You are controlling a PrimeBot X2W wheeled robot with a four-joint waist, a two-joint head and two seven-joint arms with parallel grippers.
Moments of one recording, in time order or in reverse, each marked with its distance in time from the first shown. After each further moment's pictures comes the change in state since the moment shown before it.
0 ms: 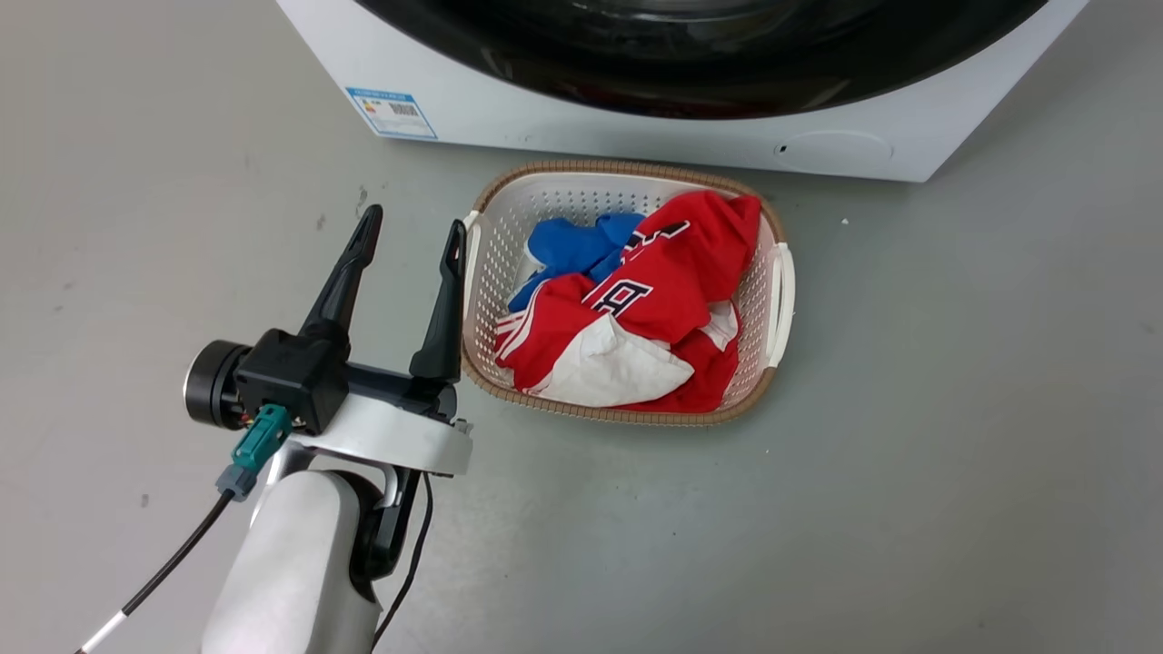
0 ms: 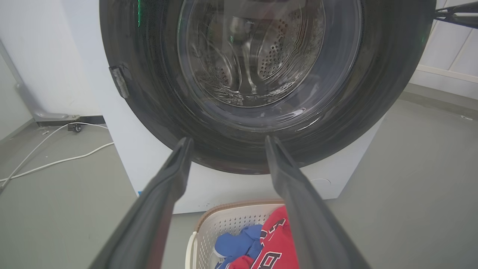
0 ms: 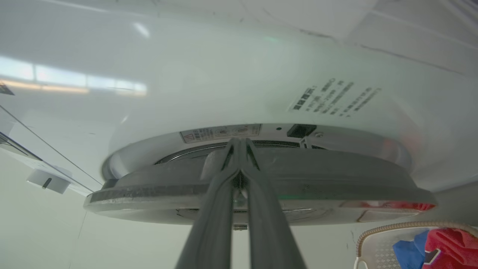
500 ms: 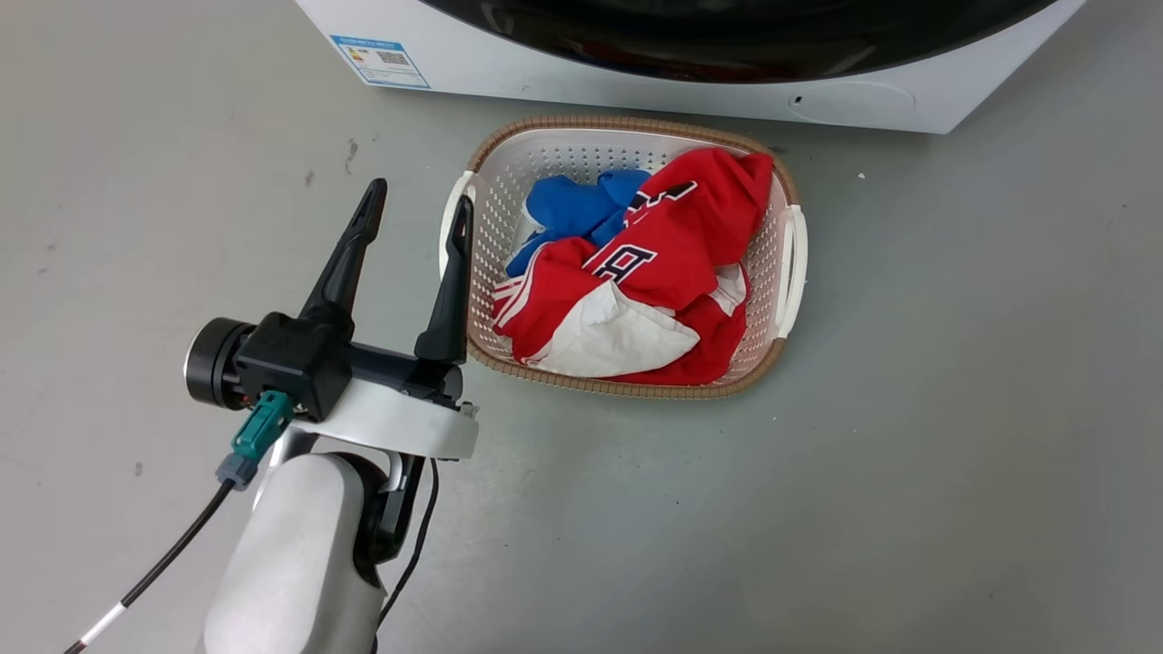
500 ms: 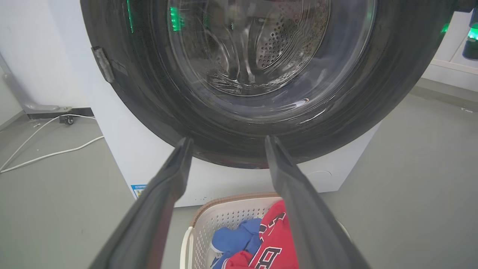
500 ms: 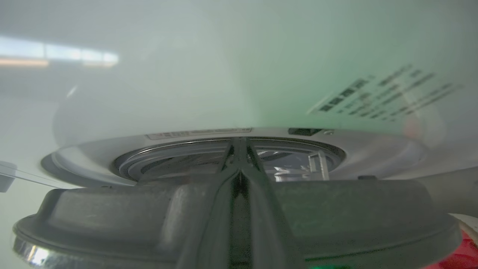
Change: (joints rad) left arm -0.035 -0.005 -0.012 -0.012 0.003 0.003 -0.007; right arm -0.228 0.027 0.096 0.160 -0.097 0.000 0.100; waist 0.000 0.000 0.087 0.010
